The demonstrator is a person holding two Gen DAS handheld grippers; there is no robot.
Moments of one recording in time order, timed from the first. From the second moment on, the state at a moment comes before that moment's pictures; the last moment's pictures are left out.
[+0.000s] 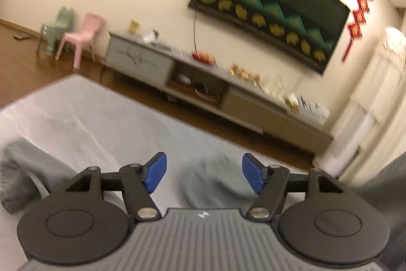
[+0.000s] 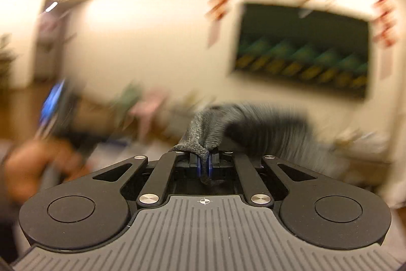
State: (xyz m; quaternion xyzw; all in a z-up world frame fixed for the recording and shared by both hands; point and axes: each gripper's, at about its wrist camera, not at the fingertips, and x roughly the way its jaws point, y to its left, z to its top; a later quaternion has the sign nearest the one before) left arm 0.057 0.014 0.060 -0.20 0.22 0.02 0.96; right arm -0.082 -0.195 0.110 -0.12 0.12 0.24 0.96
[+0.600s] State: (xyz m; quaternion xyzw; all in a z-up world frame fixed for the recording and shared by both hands) left arm 0.030 -0.152 -0.004 0.03 0.32 -0.22 0.92; right arm -0.123 -0.314 -0.027 0.08 0.33 0.10 0.94
